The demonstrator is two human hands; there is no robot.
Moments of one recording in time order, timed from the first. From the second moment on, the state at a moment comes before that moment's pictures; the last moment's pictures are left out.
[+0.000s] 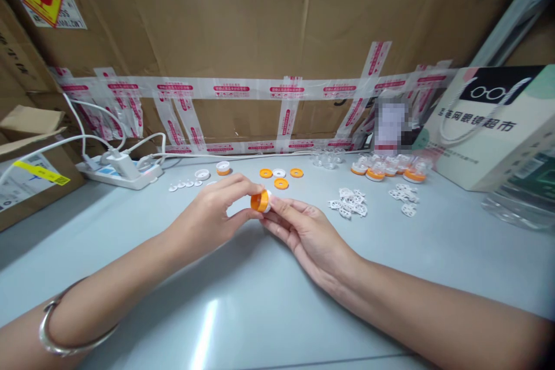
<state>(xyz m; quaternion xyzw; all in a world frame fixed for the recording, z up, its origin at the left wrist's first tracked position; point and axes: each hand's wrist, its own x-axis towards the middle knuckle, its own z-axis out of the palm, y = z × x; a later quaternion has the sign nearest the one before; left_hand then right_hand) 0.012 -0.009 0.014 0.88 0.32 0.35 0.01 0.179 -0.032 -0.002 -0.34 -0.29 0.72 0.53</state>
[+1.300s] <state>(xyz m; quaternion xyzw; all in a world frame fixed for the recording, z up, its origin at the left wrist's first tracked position) 0.009 -0.002 0.014 0.88 0.31 0.36 0.07 0.179 -0.031 -0.004 -0.31 -0.30 0.73 0.52</state>
